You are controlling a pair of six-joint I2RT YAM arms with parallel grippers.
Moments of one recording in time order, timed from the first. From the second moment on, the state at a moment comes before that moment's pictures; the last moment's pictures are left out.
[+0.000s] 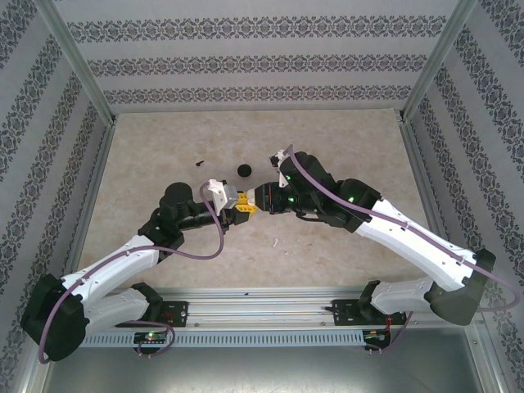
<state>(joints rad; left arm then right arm) -0.58 1.06 0.59 0.35 0.65 0.10 0.91 1.27 1.37 -0.79 -0.02 0.71</state>
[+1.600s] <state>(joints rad) -0.58 1.06 0.59 0.36 0.64 0.10 0.90 1.10 1.06 -0.42 -0.06 0.84</state>
